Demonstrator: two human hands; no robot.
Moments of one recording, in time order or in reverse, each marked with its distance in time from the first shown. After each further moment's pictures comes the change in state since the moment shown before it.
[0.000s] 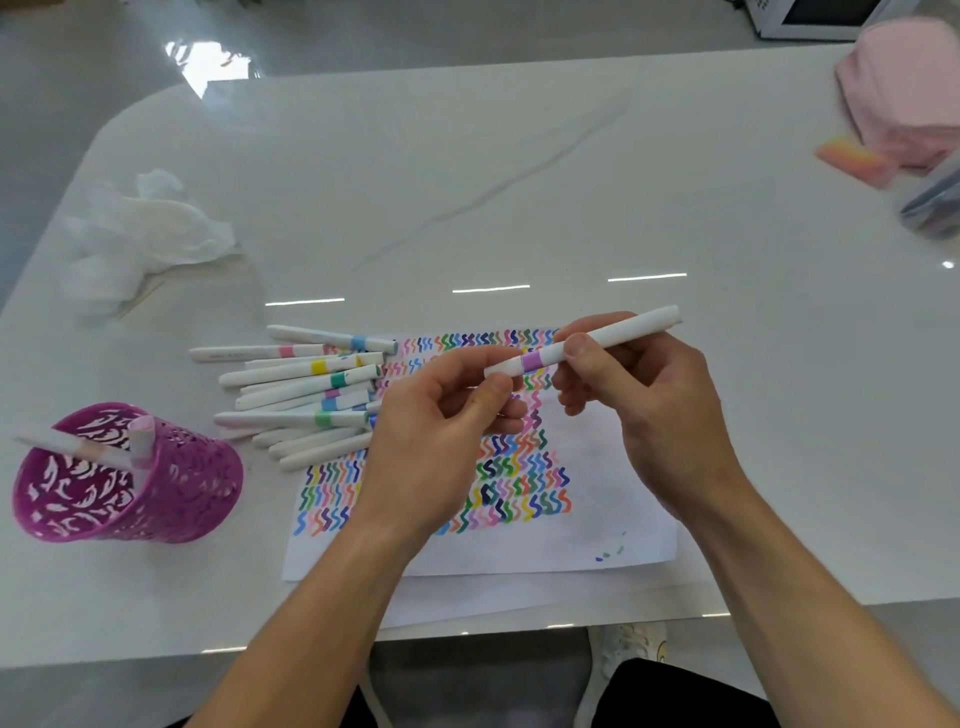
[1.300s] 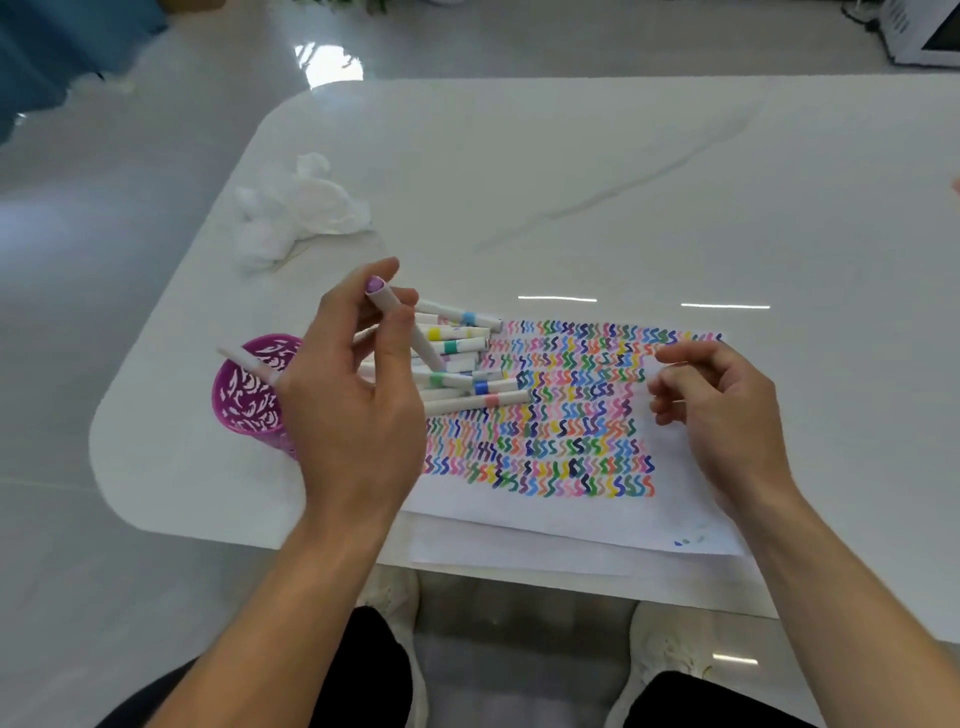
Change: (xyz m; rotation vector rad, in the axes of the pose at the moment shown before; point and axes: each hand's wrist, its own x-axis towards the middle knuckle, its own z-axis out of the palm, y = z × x) left_hand -0.045 0.035 -0.079 0.404 0.677 0.488; right_hand 0.004 0.038 0.006 -0.213 0.165 0.166
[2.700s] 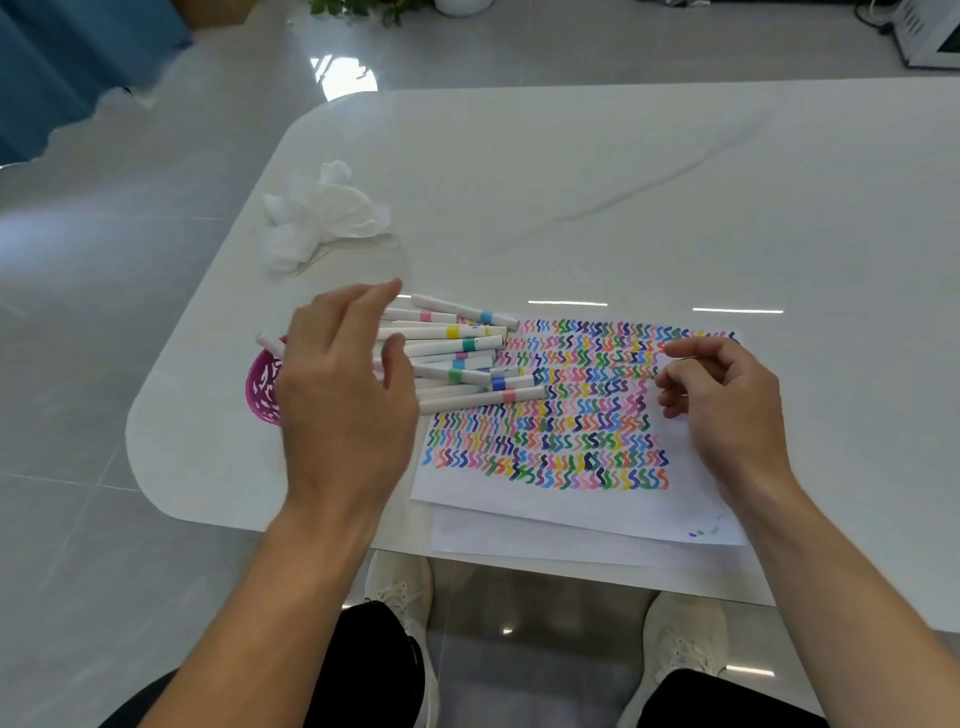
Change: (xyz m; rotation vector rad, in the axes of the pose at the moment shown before) left_hand 0.005 -0.011 -0.030 0.591 -0.097 0.233; right_hand -0.003 -0.002 0.010 -0.004 0.045 -0.006
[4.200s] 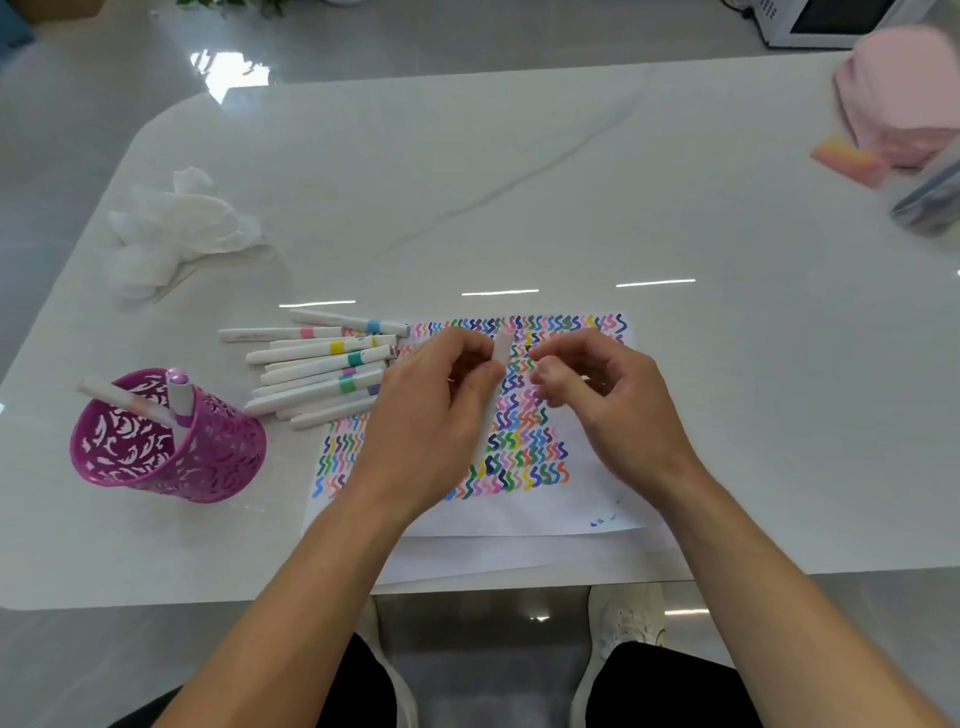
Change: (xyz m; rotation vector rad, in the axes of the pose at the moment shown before) left_hand -0.012 0.073 0.086 -0.502 -0.558 -0.045; right_hand -0.011 -0.006 -0.020 -0.089 -0.261 -0.195
